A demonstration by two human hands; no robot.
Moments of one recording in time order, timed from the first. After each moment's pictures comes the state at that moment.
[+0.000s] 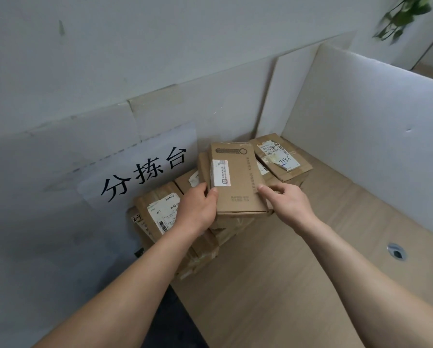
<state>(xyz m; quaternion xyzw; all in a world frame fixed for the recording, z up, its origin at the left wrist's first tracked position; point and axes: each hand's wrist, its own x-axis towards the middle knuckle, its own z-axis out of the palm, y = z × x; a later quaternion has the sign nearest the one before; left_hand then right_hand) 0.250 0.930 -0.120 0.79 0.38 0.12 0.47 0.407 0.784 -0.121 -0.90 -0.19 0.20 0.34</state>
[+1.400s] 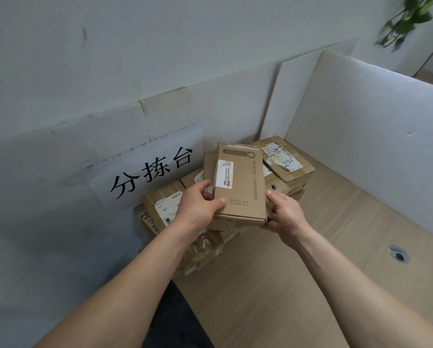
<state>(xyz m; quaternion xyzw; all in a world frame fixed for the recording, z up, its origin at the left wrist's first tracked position) 0.231 0.926 -0.109 0.67 0.39 0.13 0.62 0.372 0.784 -0.134 -0.69 -0.02 0.34 0.64</state>
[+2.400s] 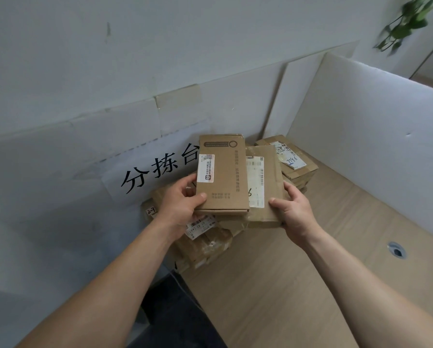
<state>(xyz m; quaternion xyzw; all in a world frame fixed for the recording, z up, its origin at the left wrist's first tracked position) 0.187 0.958 -0.115 0.55 0.37 0.17 0.74 0.358 0.779 -0.131 -0.70 -0.07 0.29 0.65</state>
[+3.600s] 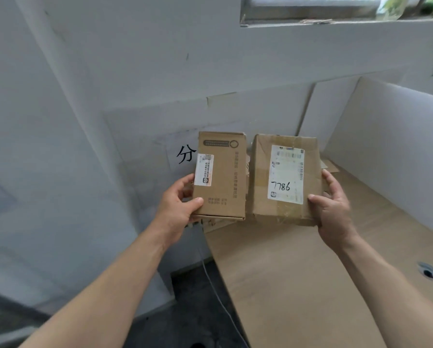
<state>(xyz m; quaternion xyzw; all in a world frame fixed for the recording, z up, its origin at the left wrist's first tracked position) 0.050 0.817 -0.077 0.57 0.40 0.32 0.64 0.318 0.663 -0.092 -0.63 -0.19 0.27 0.71</state>
